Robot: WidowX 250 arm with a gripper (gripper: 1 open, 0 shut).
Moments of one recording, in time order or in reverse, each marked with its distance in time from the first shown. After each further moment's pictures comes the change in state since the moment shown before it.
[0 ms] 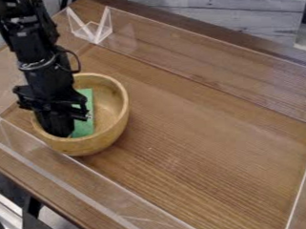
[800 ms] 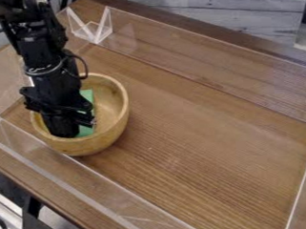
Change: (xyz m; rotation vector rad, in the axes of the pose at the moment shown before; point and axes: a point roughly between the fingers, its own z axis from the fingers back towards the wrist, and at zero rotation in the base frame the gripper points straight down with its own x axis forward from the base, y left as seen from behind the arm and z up) arm -0.004 -0.014 -0.005 0.023 0.011 -0.102
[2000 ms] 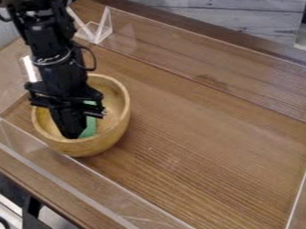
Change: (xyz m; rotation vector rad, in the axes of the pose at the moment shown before) arm 0.004 -0.015 0.010 -0.024 0.025 0.087
